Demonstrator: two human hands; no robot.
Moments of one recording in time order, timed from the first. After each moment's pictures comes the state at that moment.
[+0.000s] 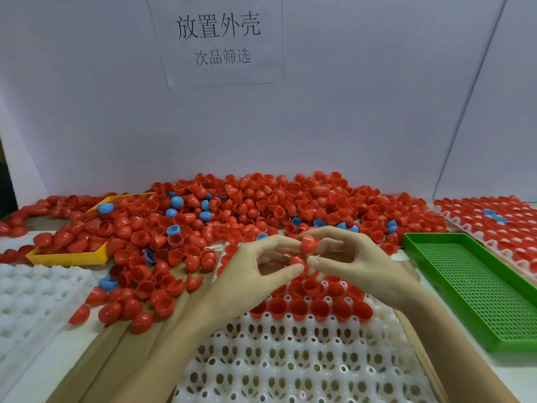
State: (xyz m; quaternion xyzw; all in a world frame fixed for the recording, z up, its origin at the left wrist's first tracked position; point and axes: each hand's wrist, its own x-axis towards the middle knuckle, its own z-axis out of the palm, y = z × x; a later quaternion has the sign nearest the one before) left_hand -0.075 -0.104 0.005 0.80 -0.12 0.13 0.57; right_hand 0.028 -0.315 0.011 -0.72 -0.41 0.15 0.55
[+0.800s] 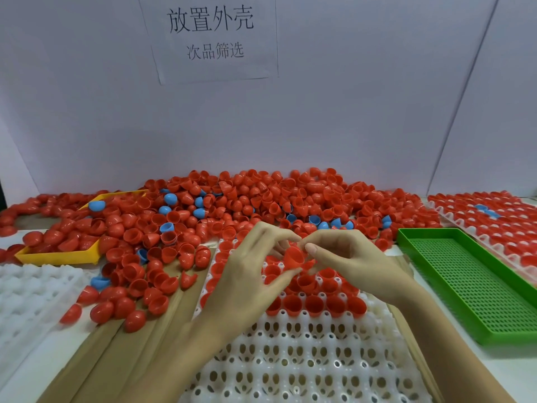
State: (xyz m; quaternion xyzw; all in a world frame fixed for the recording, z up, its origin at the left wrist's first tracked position) left_hand -0.081 -0.120 -0.003 0.85 -0.17 0.35 0.36; right_hand 0.030 -0.315 0.008 -0.74 -0.41 0.12 0.52
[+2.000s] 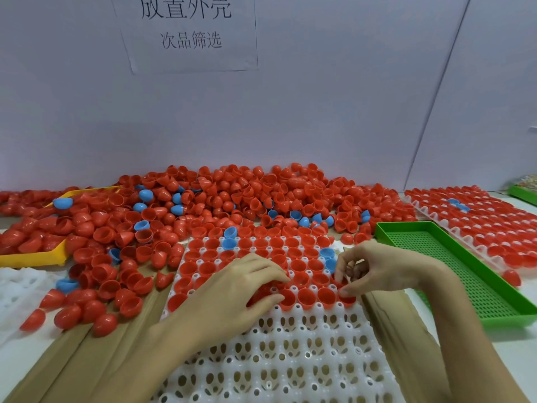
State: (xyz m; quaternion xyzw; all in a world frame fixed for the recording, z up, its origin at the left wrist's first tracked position) left_hand -0.082 -0.112 -0.017 0.95 -0.20 0.12 0.22; right_hand 0.069 -0.388 0.013 -0.87 -0.30 0.27 0.28
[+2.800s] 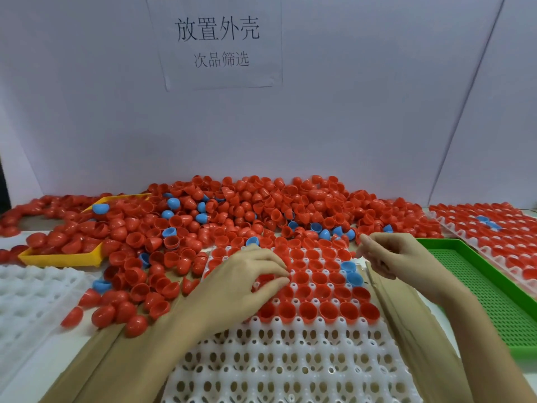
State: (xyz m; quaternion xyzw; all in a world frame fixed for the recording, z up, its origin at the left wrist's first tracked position) left_hand -0.079 -0.086 0.000 0.95 -0.14 0.16 0.24; right_hand 0.071 -0.375 0.009 -0.81 -0.29 0.08 0.51
